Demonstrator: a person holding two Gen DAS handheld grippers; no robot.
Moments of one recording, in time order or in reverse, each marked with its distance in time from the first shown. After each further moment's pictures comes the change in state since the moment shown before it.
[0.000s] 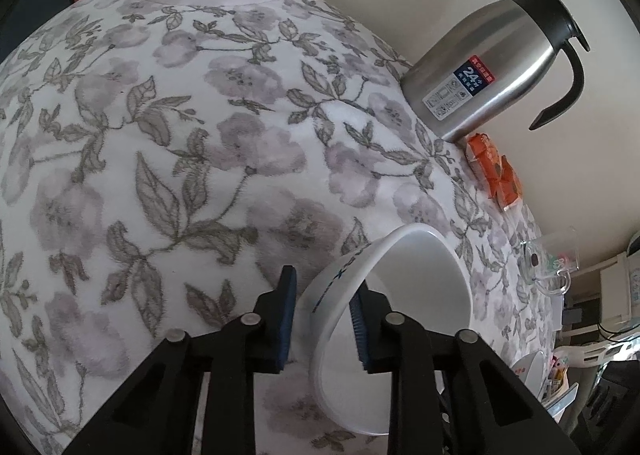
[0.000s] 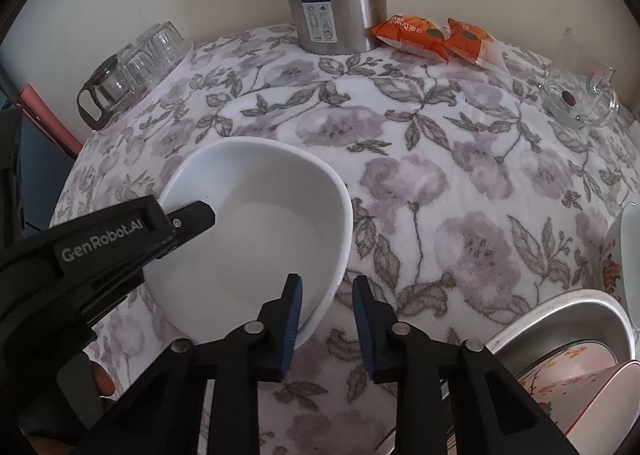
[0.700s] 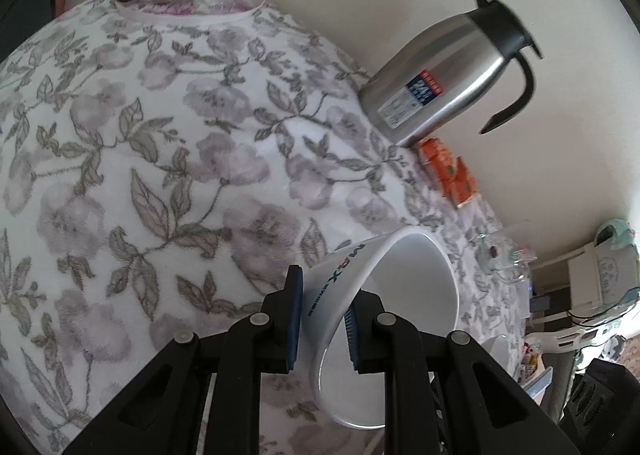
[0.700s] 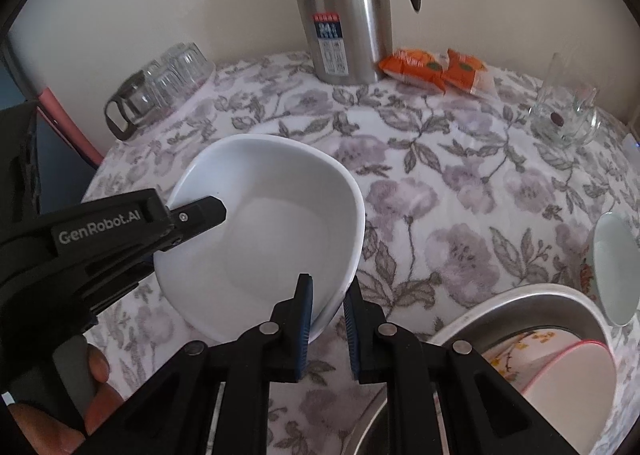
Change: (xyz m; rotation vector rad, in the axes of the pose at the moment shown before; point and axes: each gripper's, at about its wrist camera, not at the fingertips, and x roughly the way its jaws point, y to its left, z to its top) left arm -0.046 -0.009 -0.002 0.029 -0.012 -0.115; right arm -0.049 0.003 -0.008 -0.024 -0.081 0.034
